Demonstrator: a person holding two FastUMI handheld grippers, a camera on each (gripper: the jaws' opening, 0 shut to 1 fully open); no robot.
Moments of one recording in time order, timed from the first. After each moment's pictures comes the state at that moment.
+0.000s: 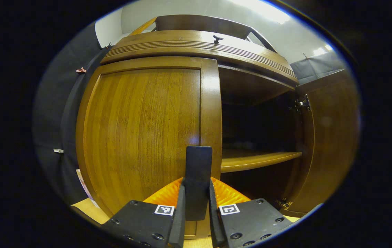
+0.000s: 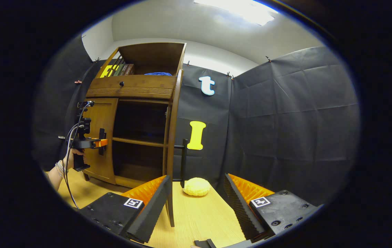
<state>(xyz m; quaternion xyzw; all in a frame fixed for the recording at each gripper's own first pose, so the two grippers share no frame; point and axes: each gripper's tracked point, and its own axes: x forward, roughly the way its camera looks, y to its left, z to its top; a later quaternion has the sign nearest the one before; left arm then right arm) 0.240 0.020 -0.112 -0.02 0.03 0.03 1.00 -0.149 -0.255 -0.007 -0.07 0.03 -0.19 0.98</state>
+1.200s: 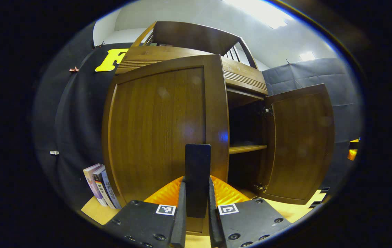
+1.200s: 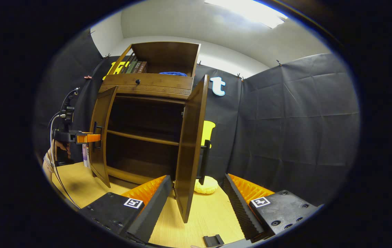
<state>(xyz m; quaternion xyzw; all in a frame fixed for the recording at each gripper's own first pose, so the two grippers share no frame) 0.107 0.040 -0.093 -0.02 0.04 -0.06 1.00 -0.152 -0.195 -0.008 -0.10 0.04 -0.16 0.98</state>
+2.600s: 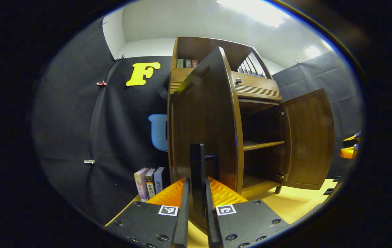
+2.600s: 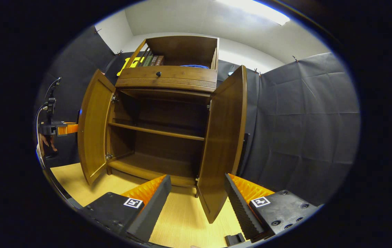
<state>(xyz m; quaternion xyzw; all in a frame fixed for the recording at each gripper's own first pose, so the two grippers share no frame) -0.013 0.163 -0.075 0.02 0.02 0.06 1.00 -0.117 -0.134 -0.045 -0.09 0.07 -0.10 0.99</state>
